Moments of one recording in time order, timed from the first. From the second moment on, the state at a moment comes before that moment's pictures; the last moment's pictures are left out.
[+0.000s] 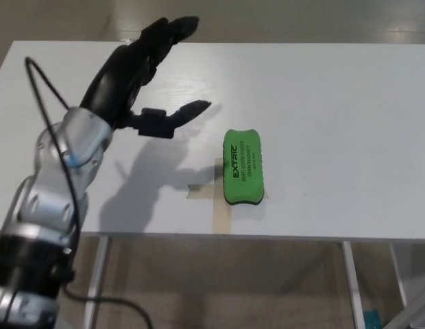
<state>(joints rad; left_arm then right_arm) -0.63 0.34 -0.09 0.27 0.04 0.01 -0.24 0.22 -0.15 -0.21 0.77 -0.03 -0.48 -0.14</state>
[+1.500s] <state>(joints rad) 0.30 0.38 0.22 0.66 -0.20 -0.15 -0.43 0.25 -0.15 -0.20 0.83 -0.03 -0.50 -0.14</state>
